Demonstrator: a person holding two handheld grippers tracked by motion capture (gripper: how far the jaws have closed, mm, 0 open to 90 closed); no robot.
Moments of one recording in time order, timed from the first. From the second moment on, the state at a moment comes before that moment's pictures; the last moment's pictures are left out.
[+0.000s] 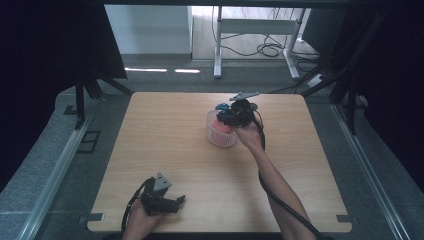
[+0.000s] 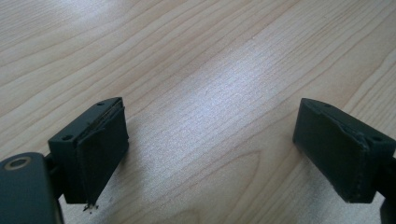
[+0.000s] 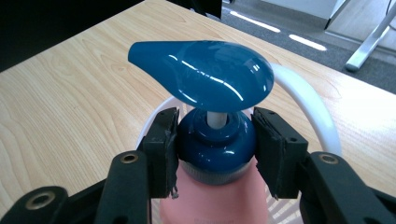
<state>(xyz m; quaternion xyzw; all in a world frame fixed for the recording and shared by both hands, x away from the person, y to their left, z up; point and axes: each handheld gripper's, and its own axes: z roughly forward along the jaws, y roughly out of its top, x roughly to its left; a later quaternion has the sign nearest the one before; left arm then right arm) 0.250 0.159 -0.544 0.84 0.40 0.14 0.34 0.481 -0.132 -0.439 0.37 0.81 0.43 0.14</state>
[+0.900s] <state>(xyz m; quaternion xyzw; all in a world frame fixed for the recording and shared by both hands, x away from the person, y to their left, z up) 0.250 0.158 -0.544 0.84 0.40 0.14 0.34 0.470 -0.130 -0.431 0.33 0.82 0.43 0.17</state>
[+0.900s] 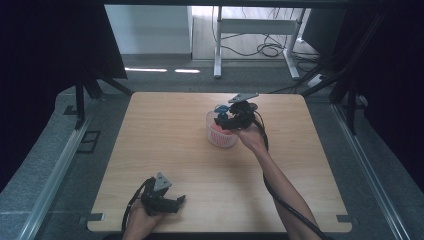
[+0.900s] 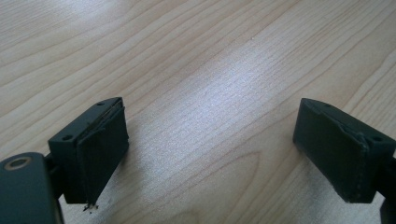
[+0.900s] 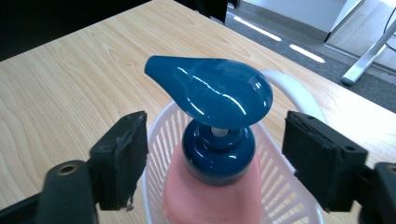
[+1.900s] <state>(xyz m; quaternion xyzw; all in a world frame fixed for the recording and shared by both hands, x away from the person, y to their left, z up) 0.250 0.158 -0.544 0.84 0.40 0.14 0.34 0.442 -0.148 -0.417 0.33 0.83 0.42 0.16</state>
